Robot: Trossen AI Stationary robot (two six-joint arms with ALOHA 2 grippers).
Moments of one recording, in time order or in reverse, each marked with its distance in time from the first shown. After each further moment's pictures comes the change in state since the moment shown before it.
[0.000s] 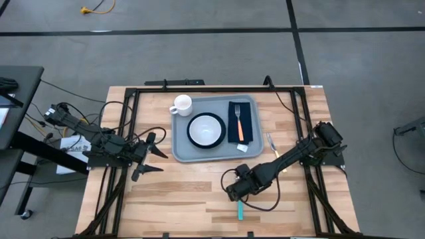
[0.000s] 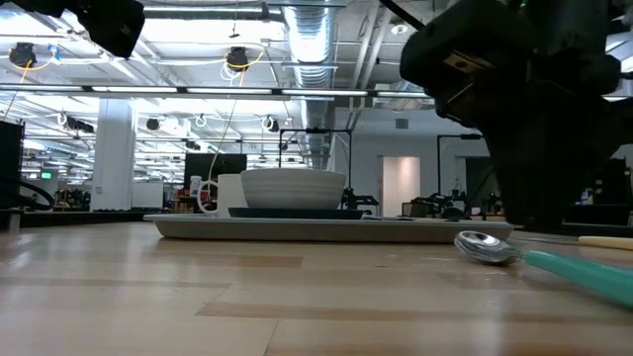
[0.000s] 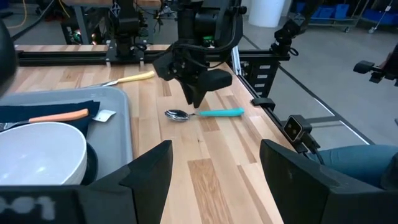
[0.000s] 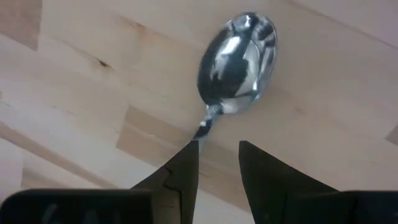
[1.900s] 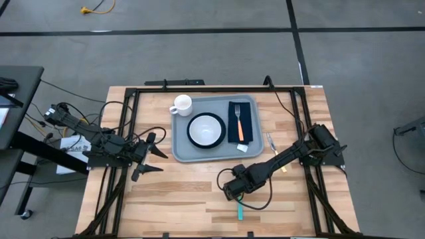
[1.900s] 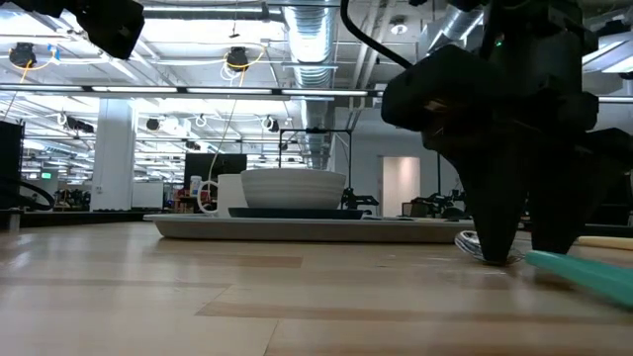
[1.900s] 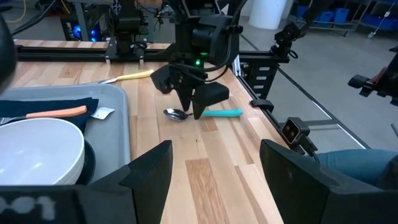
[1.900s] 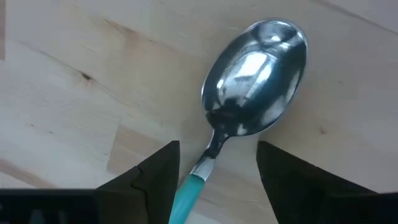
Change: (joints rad) left arm 0.000 0.000 0.000 -0.001 0.000 -0.027; right arm -0.032 0.088 0.006 0.054 -0.058 -0.027
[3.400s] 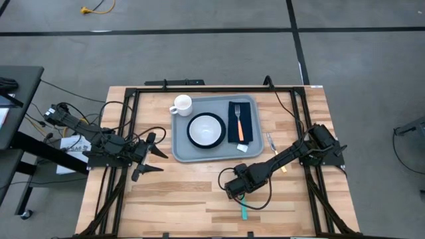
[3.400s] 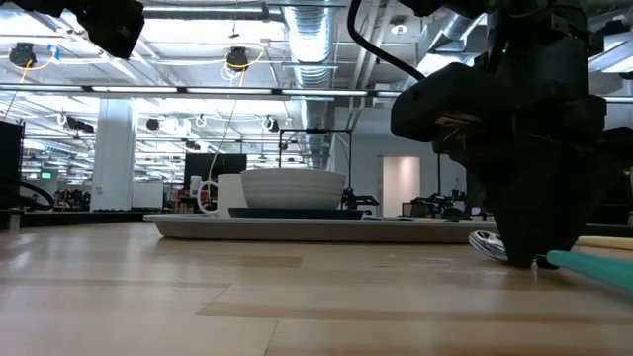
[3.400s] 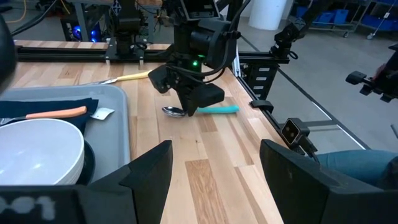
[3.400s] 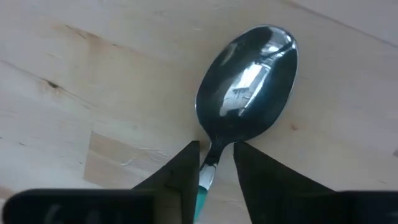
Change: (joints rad) left arm 0.000 0.000 0.000 0.004 0.000 0.000; right arm -0.002 -0.005 -0.004 -0.065 -0.003 0.037
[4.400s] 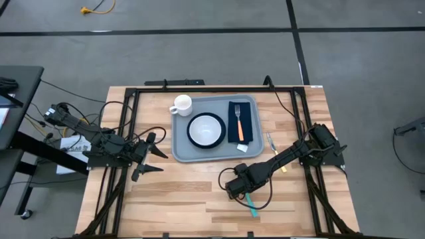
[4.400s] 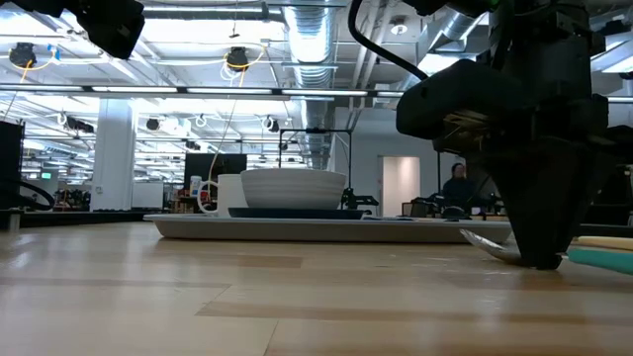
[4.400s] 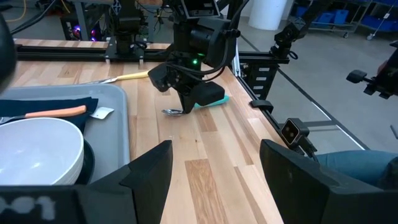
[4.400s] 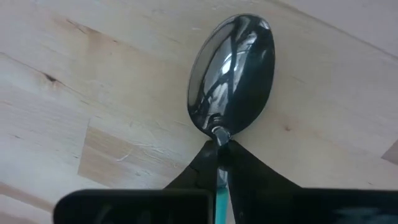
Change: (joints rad) left arm 0.000 0.000 0.000 -0.001 0.000 -0.005; right arm 0.000 -0.010 -0.001 -0.002 0.005 -0.037
